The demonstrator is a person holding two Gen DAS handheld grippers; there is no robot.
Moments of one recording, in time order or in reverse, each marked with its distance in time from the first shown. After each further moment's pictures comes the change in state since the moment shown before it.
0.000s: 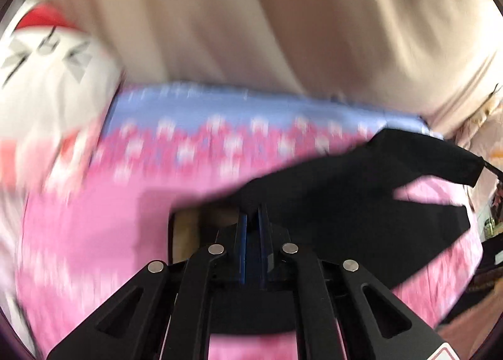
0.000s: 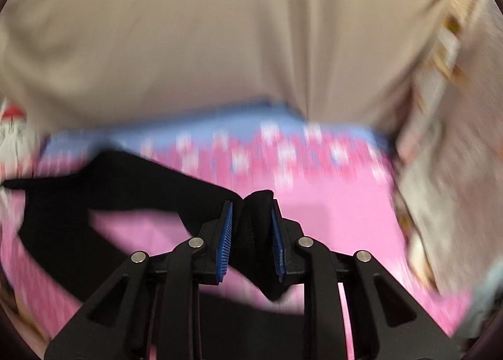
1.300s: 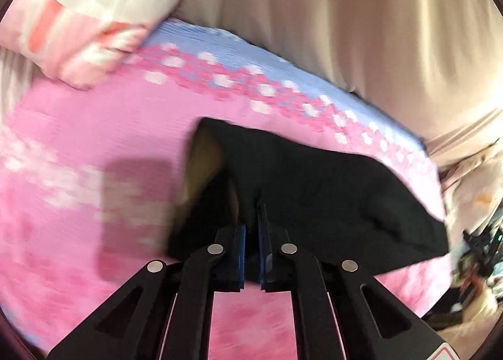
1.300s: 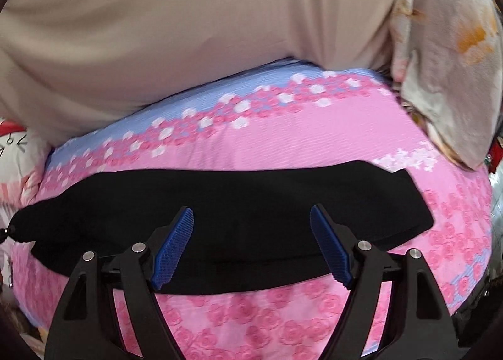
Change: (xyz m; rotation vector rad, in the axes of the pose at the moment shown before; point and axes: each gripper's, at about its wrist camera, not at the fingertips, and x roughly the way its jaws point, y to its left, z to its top) left arm 0.013 0.065 -0.066 -0.272 0.026 -0.077; right arm -0.029 0.168 -0.100 0.218 -0.034 -0.061
